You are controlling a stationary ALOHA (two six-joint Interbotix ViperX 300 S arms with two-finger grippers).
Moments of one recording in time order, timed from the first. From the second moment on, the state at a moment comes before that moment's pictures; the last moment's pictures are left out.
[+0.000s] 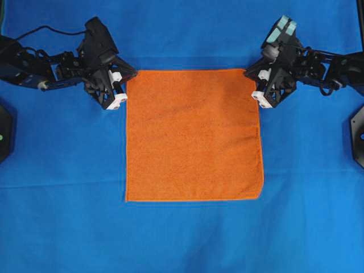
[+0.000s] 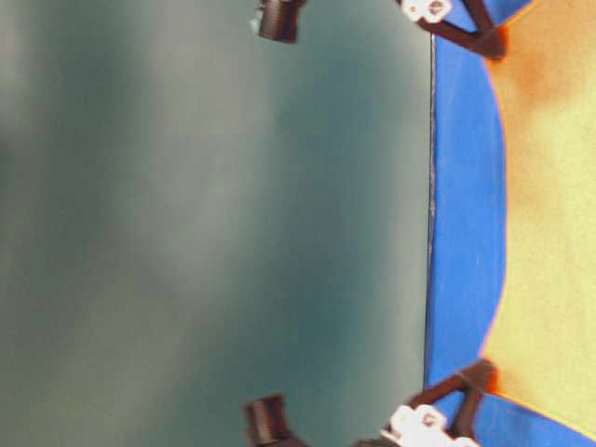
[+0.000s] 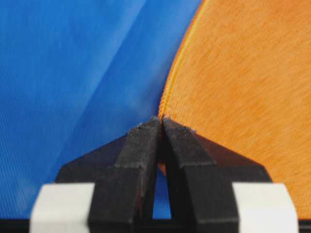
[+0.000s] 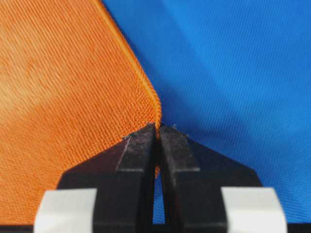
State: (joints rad) left arm 0.37 0.05 0.95 -0.03 -0.36 -0.04; right arm -0.45 -0.04 1.03 0.00 -0.27 0.13
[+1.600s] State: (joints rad) left arm -0.31 -0.01 0.90 -0.03 -0.06 -0.27; right arm 0.28 -0.20 1.05 0.01 -0.02 0.53
